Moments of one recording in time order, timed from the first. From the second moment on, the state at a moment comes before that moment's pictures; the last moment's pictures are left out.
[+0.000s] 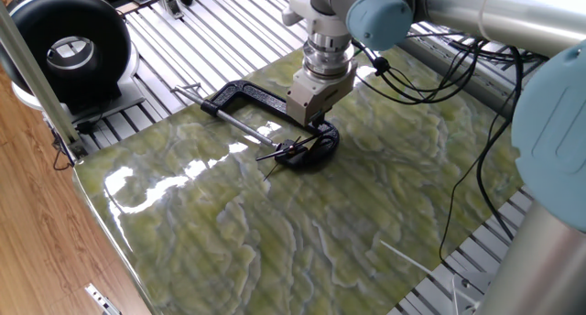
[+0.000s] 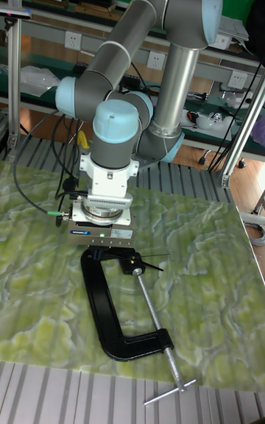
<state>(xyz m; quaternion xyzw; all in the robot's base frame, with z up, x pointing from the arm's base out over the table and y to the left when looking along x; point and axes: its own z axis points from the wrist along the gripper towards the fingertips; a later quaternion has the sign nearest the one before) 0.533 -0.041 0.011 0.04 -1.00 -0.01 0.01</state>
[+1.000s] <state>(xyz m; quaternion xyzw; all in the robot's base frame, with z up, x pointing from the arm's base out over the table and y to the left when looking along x) 0.518 -0.047 0.007 0.05 -1.00 -0.01 0.02</state>
